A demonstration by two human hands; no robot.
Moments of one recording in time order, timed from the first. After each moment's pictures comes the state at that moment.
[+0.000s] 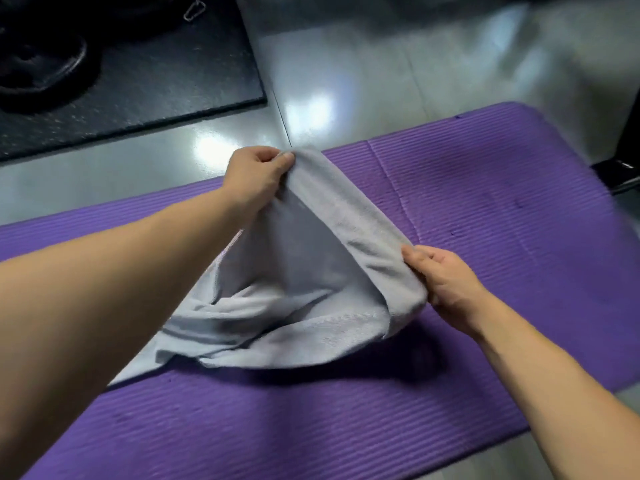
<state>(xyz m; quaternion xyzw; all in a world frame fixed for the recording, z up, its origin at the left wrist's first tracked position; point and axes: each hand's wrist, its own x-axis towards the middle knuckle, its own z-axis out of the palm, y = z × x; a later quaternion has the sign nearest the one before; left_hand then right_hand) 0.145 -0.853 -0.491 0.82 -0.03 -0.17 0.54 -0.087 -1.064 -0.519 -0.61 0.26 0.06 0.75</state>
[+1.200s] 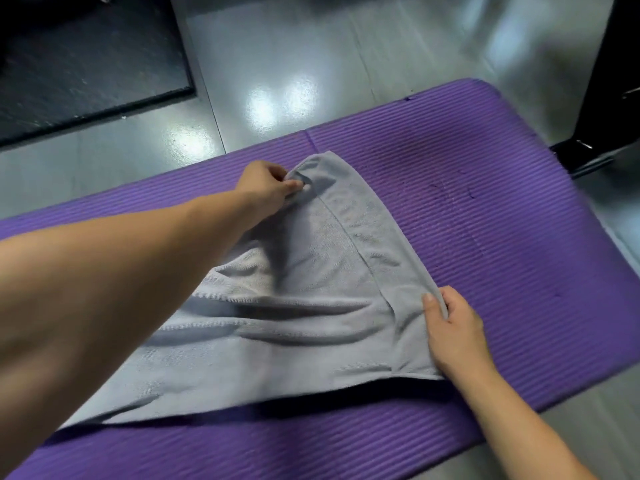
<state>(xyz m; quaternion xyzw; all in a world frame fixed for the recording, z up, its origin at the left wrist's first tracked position) 0.138 -0.981 -0.564 0.90 -0.05 -0.24 0.37 -0.181 -1.137 -0.565 -0.80 0.45 0.02 0.39</state>
